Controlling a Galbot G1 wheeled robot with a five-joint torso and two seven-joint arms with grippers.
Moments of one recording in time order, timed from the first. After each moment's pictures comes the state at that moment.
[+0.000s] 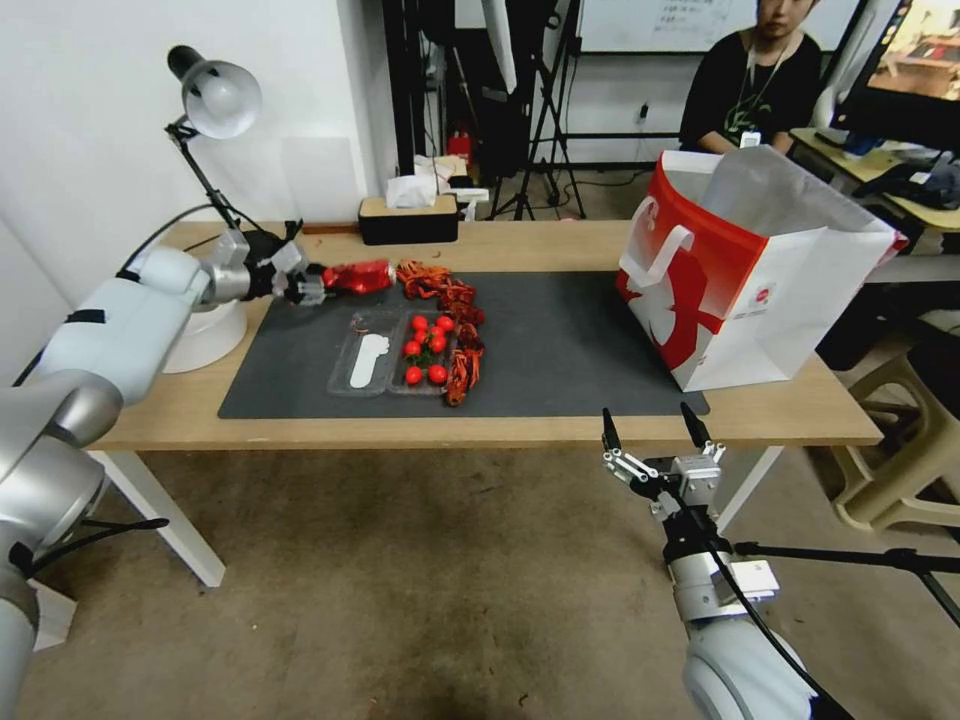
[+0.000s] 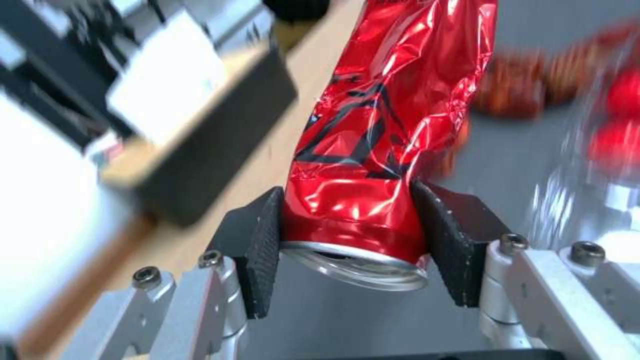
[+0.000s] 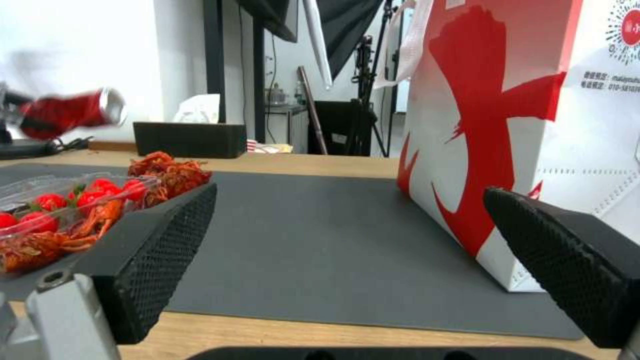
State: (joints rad) left arm -0.09 -0.99 0.33 -0.53 -0.49 -0.16 0.95; right arm -1.55 1.11 0.31 2.08 0.21 0.24 0.31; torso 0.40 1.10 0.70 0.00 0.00
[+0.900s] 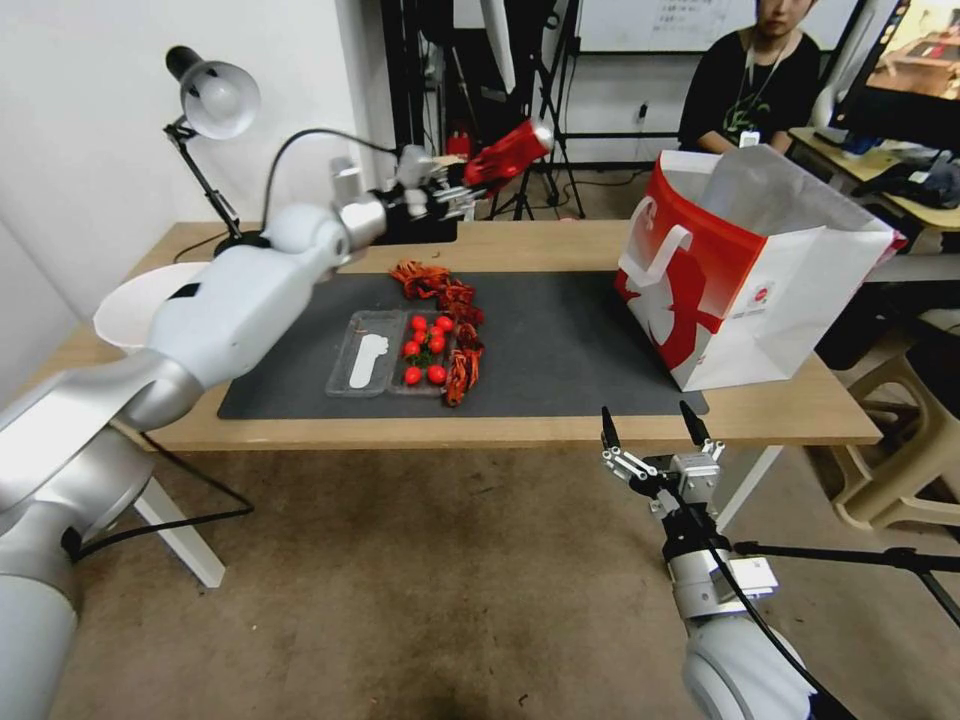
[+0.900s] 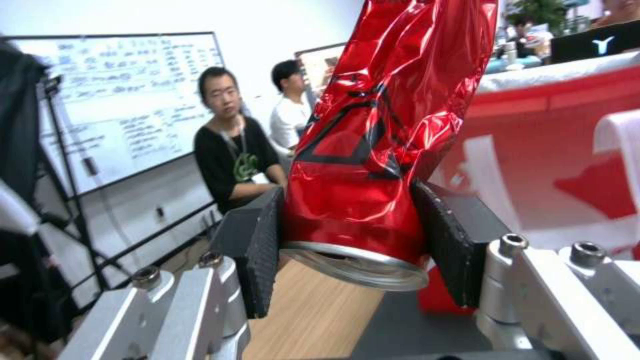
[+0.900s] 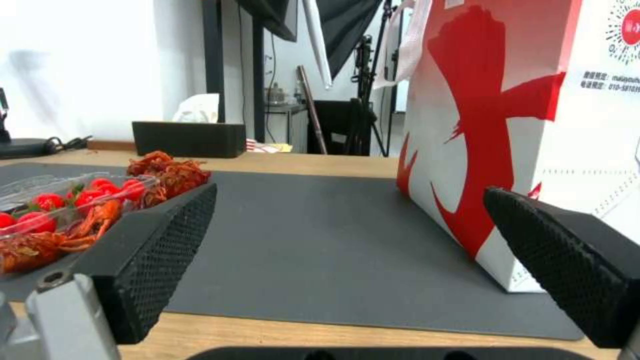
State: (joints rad) left arm -0.14 -1.15 0.53 -0.93 -0.98 -0.09 0.62; right arm -1.55 1.11 0.31 2.08 0.21 0.23 0.31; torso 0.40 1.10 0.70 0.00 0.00
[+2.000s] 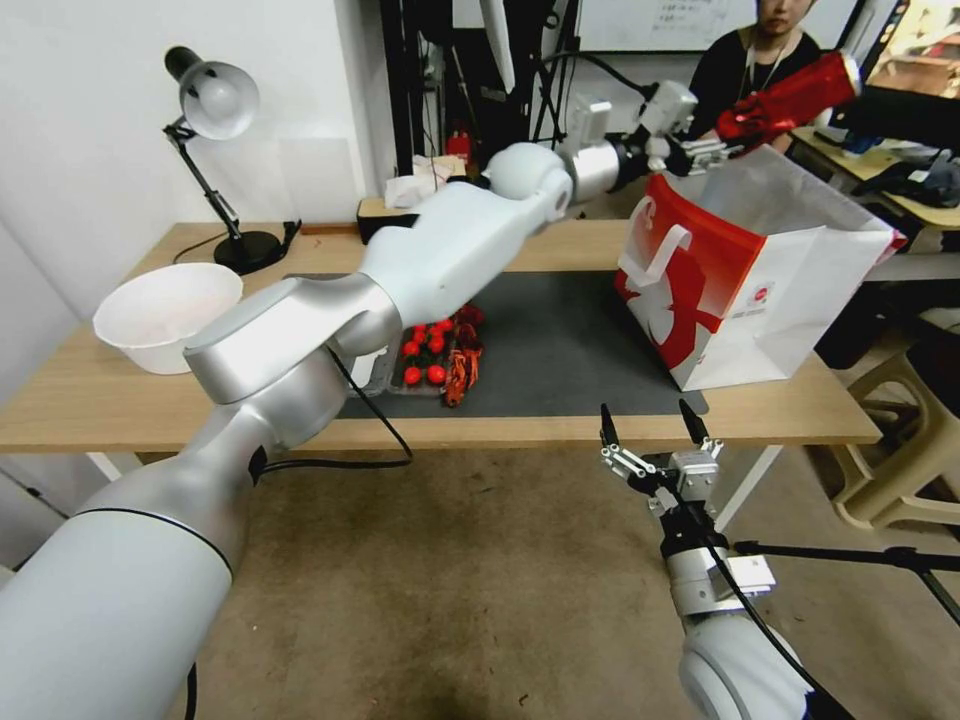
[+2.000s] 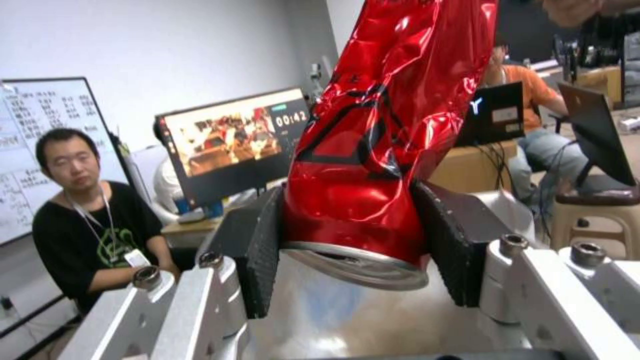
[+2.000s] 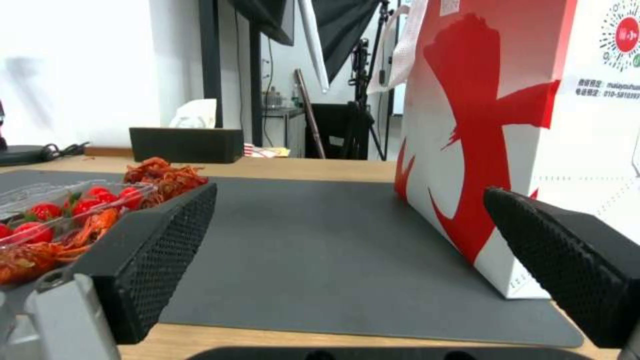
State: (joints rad) left arm -0.30 -1.62 0.67 -0.74 -1.04 -0.08 0.54; right arm -1.54 1.12 0.31 2.09 0.20 0.23 0.31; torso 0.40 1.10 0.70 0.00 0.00
